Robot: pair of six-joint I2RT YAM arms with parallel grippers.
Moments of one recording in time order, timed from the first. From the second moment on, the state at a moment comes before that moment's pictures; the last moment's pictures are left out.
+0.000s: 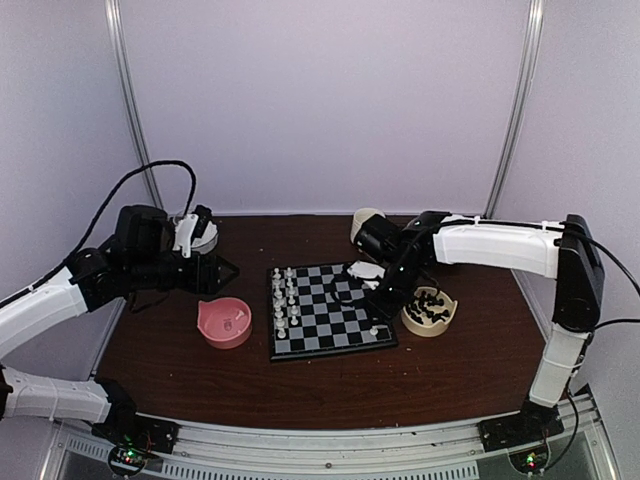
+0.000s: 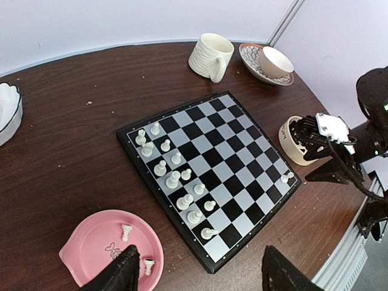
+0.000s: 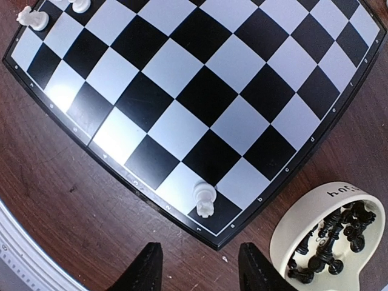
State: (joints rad) left arm -0.62 1.01 0.86 -0.40 0.13 -0.32; right arm 0.83 1.82 1.46 -0.96 0.00 0.00
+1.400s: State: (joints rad) left arm -0.62 0.83 0.53 -0.11 -0.07 -0.25; right arm 0.83 1.88 1.32 -0.75 0.04 0.08
